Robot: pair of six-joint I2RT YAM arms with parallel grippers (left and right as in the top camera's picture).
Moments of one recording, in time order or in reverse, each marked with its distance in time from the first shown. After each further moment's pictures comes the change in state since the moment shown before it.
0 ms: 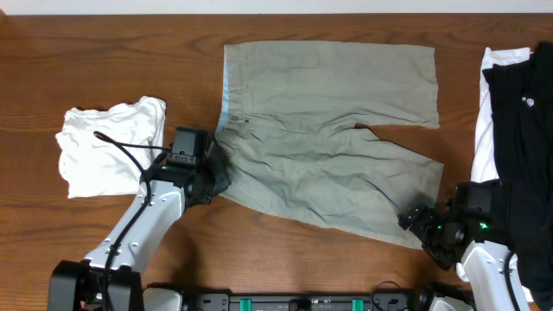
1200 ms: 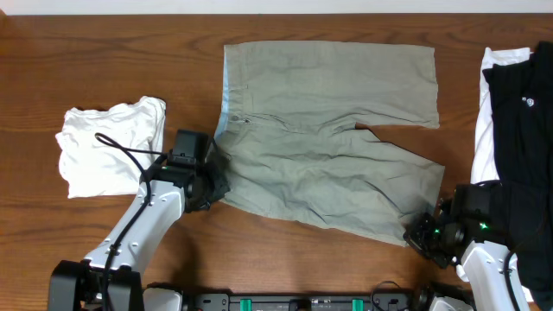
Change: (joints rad) left arm 0.000 0.000 0.000 -0.085 -0.002 0.001; right arm 0.000 0.001 -0.002 -0.056 -0.070 -0.061
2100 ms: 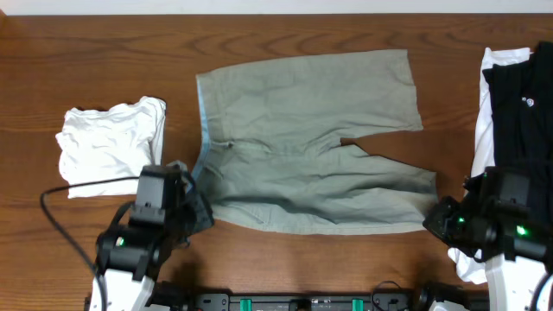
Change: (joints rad) left arm 0.000 -0.599 0.000 -0.368 0.003 0.097; right arm 0.000 -0.166 0.374 -0.377 0.039 -0.078
